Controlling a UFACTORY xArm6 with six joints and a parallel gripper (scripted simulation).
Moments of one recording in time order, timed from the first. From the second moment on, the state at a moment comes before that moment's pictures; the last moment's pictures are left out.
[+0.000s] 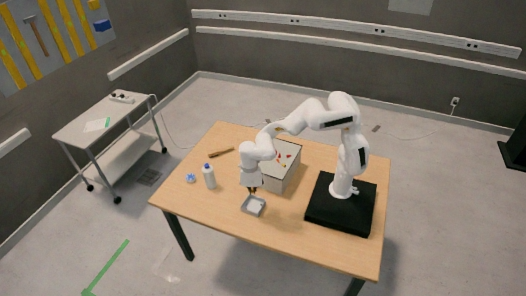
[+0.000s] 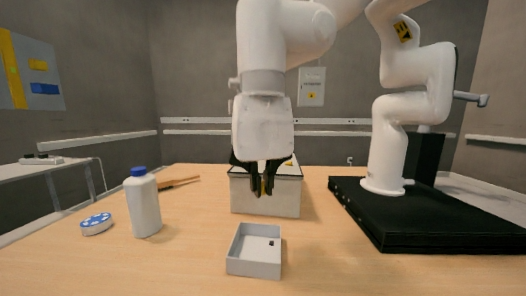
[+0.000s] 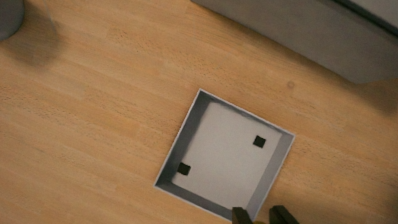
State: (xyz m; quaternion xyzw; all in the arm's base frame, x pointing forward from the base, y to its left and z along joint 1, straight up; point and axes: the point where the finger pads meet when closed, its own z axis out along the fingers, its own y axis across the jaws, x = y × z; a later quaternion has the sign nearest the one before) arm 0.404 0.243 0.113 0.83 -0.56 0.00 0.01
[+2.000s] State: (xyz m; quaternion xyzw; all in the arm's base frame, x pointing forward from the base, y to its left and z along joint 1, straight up) arm 0.406 0.243 -0.028 0.83 -0.56 0.00 0.00
